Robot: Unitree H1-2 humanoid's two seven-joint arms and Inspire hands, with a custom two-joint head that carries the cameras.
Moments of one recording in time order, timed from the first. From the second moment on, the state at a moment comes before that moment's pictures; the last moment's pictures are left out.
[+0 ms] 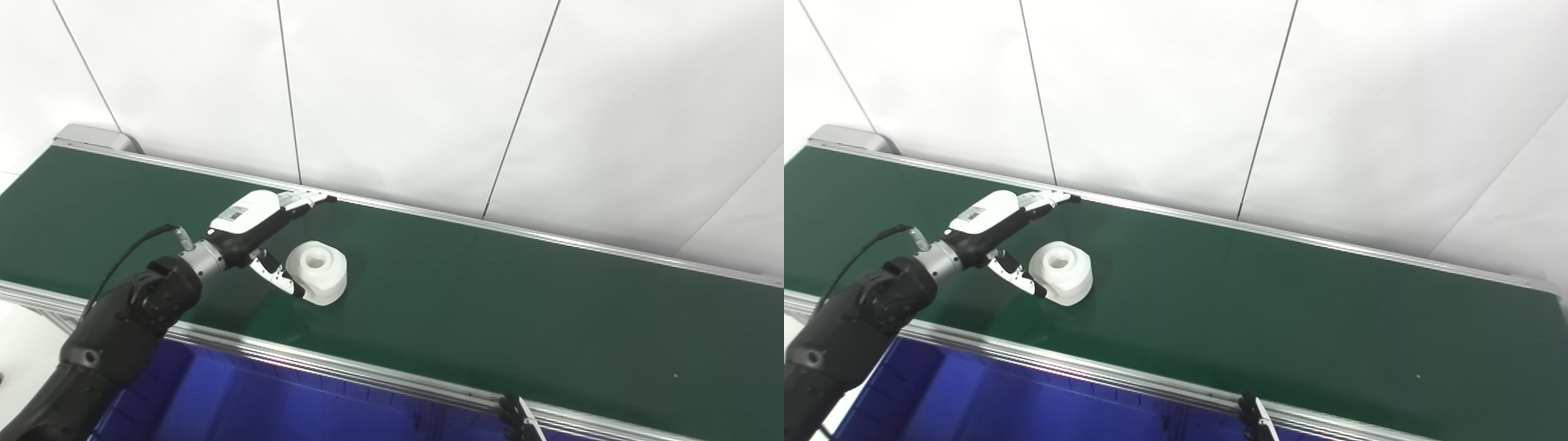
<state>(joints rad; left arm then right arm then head) -0.33 0.49 -0.22 0.35 0.58 -0.44 -0.16 0.51 -0.10 0.23 -0.10 -0.30 -0.26 -0.03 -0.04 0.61</state>
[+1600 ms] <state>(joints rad) -0.21 0.42 -0.24 0.16 0.33 -0.42 -0.22 0.54 -0.10 0.24 -0.15 -0.30 -0.26 -0.03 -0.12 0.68</state>
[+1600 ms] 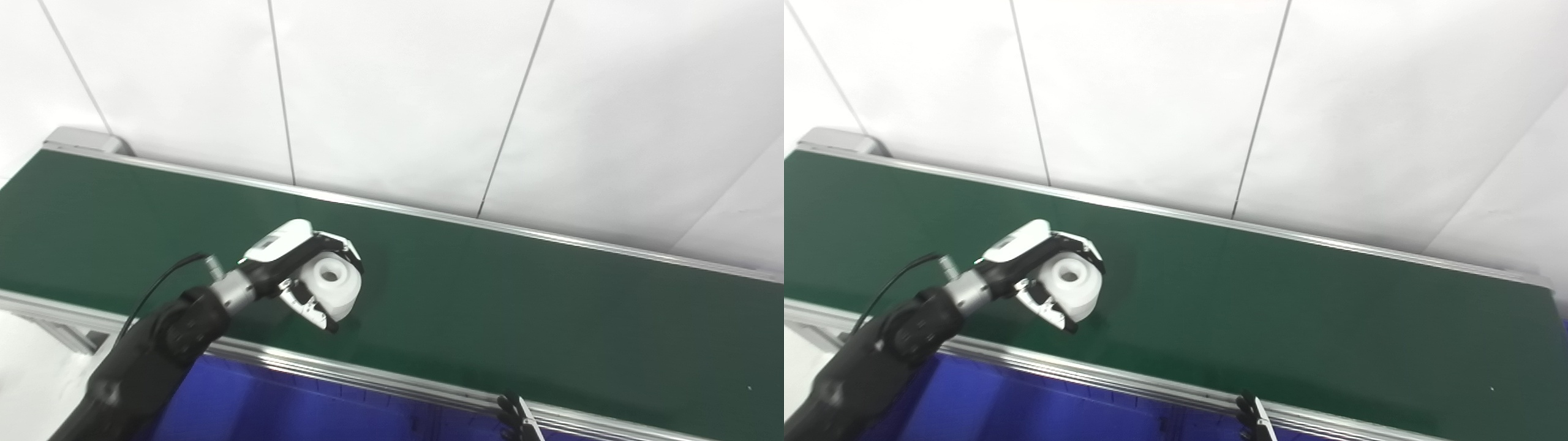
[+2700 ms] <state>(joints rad) 0.19 0.33 -0.33 -0.11 0.34 -0.32 -0.36 0.62 -0.09 0.23 -0.36 -0.30 -0.17 0.01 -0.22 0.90</state>
